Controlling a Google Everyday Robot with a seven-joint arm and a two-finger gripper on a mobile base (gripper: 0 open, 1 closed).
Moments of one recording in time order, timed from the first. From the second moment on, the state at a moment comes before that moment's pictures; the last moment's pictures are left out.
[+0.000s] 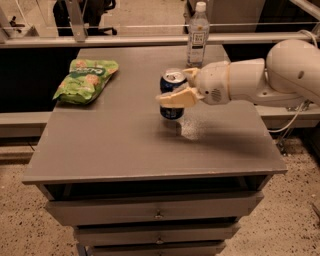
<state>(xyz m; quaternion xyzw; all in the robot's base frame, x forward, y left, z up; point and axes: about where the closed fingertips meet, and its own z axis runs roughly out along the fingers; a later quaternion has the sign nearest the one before) 0.581 -0.046 0.914 -0.48 0.66 0.29 0.50</state>
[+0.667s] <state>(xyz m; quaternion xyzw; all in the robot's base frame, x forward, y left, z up) 0.647 0.035 0.916 -0.50 0.63 0.30 0.52</state>
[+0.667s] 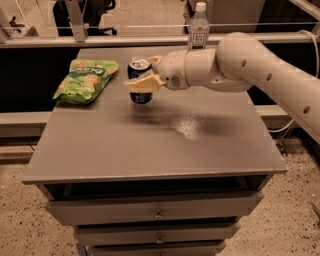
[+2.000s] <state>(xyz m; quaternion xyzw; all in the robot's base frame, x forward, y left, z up) 0.700 0.138 0.895 -0.47 0.61 0.35 0.52</state>
